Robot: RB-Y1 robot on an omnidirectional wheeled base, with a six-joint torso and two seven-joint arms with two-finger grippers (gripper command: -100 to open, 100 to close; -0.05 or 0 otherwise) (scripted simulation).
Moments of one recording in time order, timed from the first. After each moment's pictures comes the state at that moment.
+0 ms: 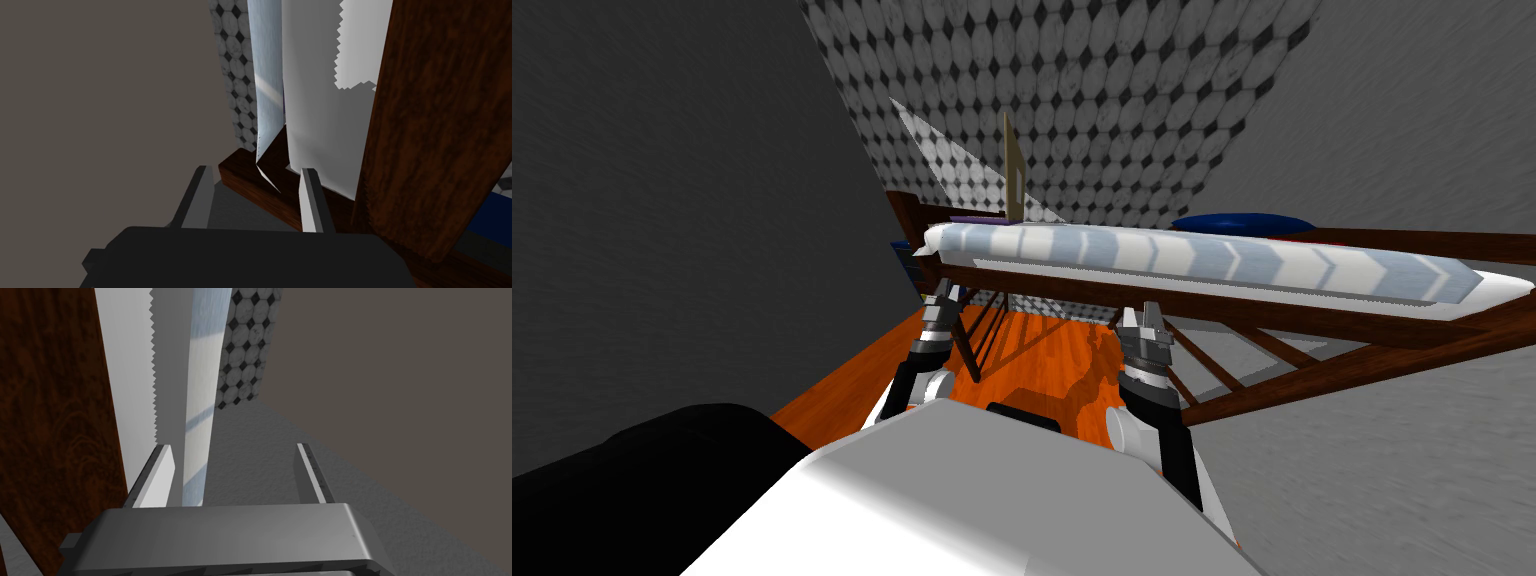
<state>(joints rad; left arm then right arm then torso) 0.53 0.01 -0.01 -2.36 0.09 -0.38 -0.07 0.45 -0.05 0.06 -2.30 0.00 -0.42 0.07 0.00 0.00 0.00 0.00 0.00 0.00</state>
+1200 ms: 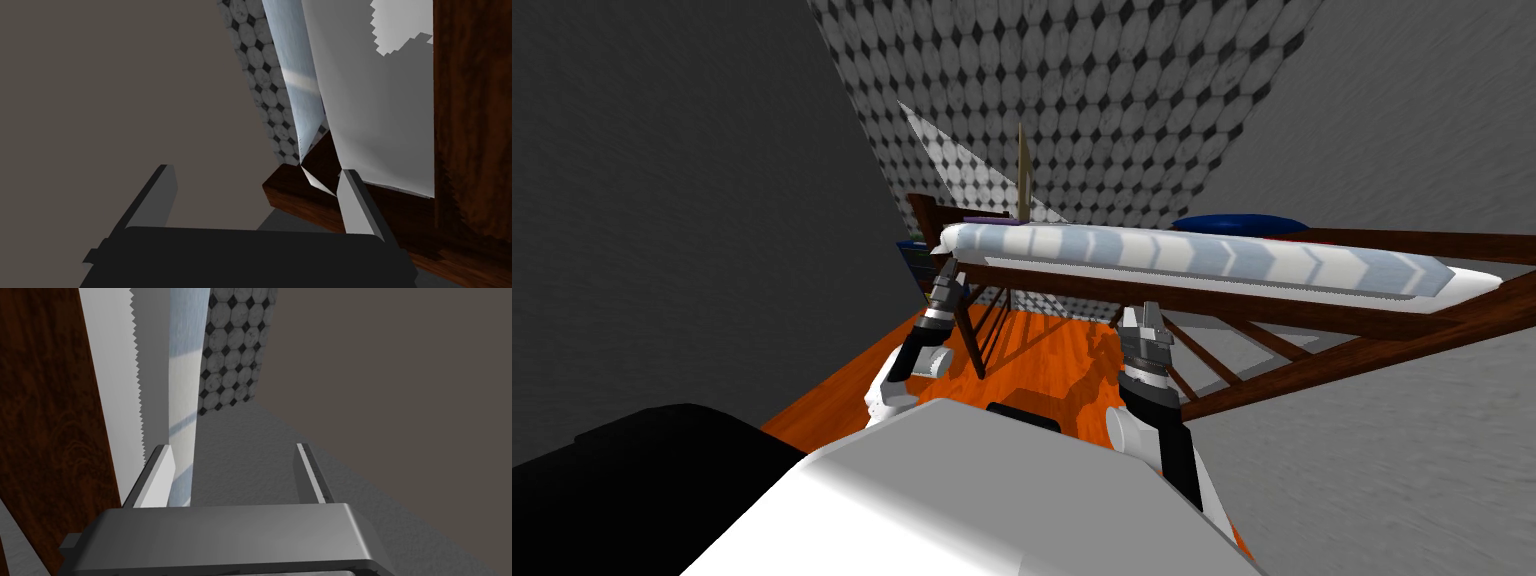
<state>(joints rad) 0.31 0.14 0.08 -2.34 0.03 -0.22 -0.16 0.45 -0.05 0.06 -2.30 0.00 -0.42 0.07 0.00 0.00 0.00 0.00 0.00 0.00</state>
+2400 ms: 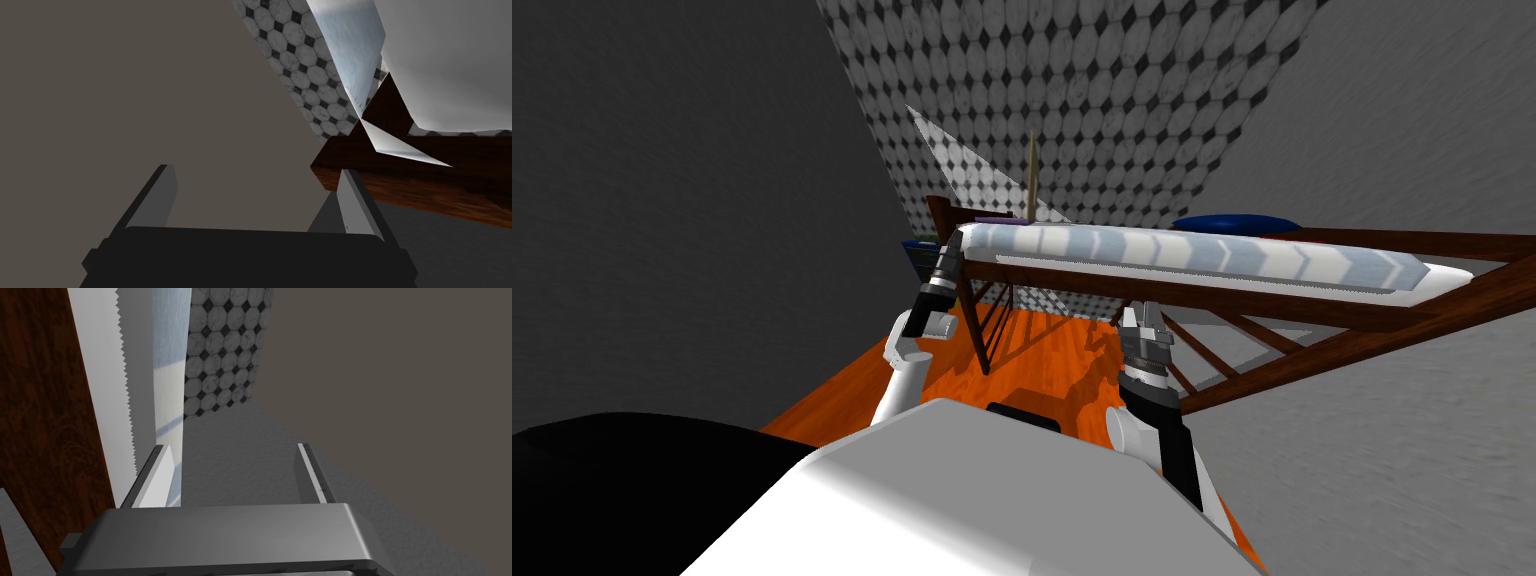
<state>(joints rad) -0.02 0.19 0.19 -2.28 -0.07 0.02 -0.28 0.45 -0.05 0.06 -2.30 0.00 -0.42 0.07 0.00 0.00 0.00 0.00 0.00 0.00</state>
